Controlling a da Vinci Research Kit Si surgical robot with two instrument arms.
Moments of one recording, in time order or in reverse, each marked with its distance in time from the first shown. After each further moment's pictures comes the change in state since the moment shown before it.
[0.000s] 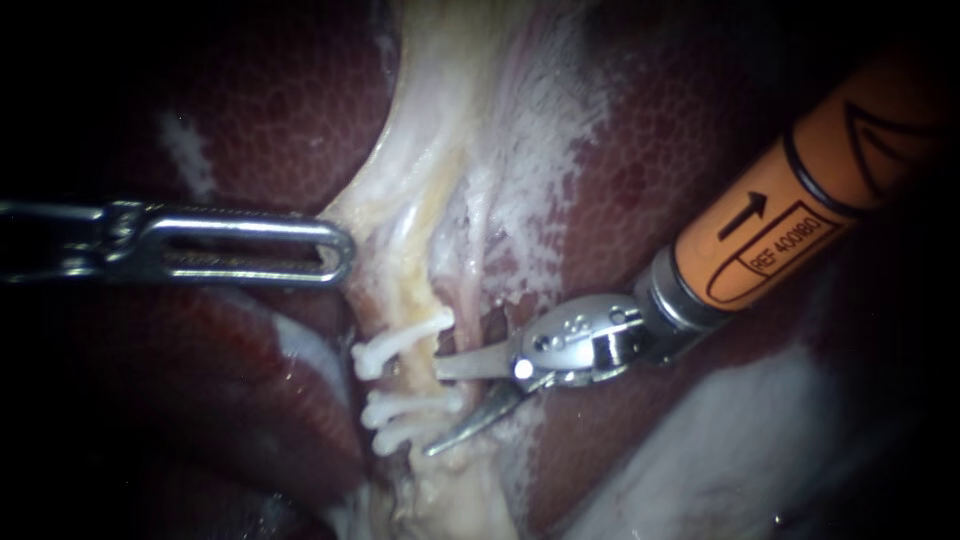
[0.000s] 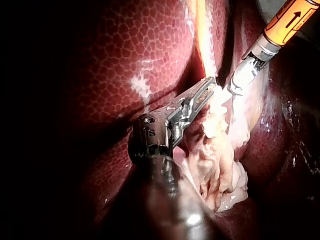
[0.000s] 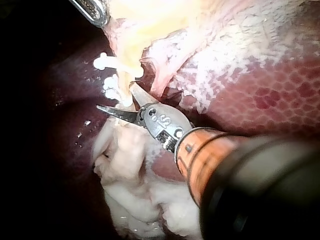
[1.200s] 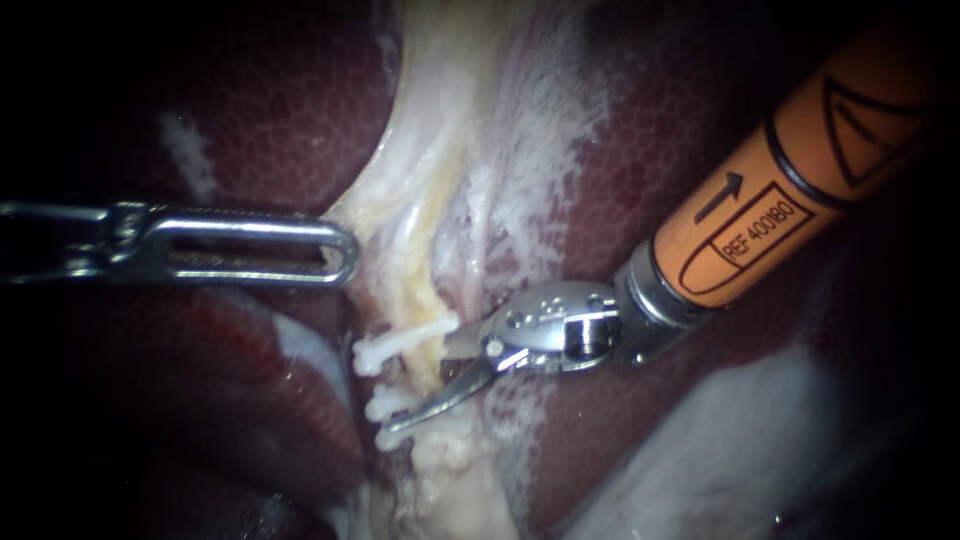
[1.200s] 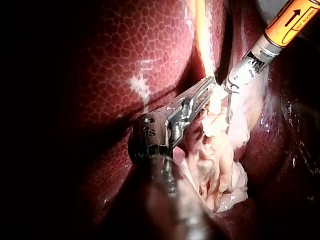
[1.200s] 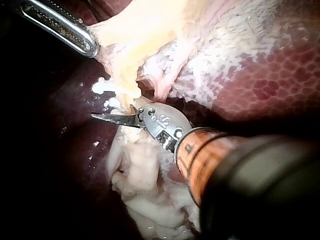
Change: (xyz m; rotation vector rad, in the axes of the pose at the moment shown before) right arm 0.002 0.001 0.000 -0.006 0.065 0.177; left arm 0.000 0.000 0.000 -0.002 -0.001 0.000
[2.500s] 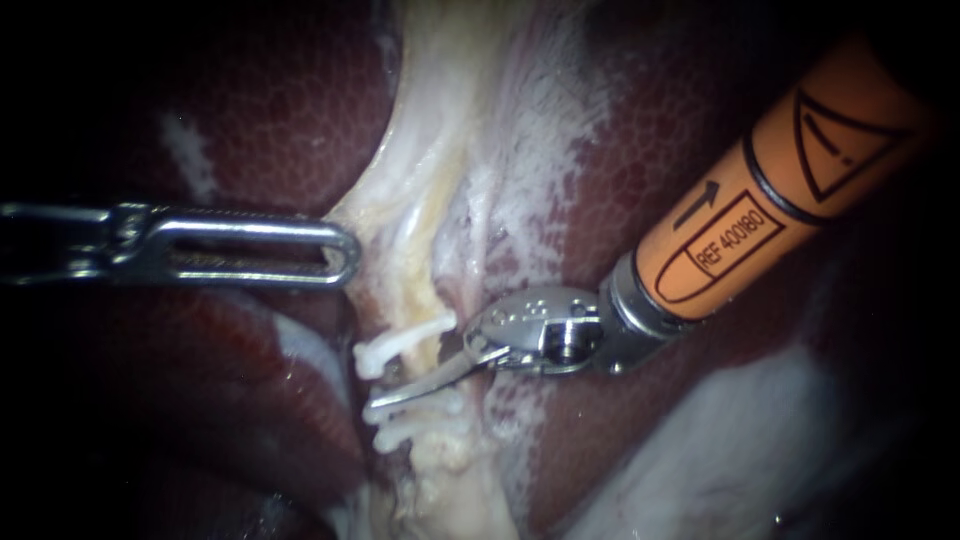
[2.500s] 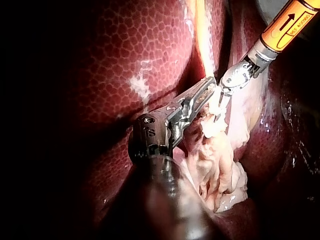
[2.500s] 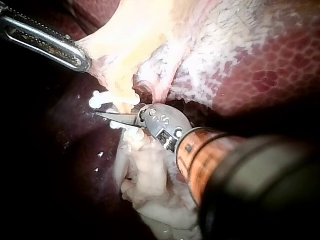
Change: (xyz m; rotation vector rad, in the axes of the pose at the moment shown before) right arm -0.001 0.001 0.001 0.009 -0.003 0.075; left arm 0.000 0.000 0.000 -0.001 0.000 0.000
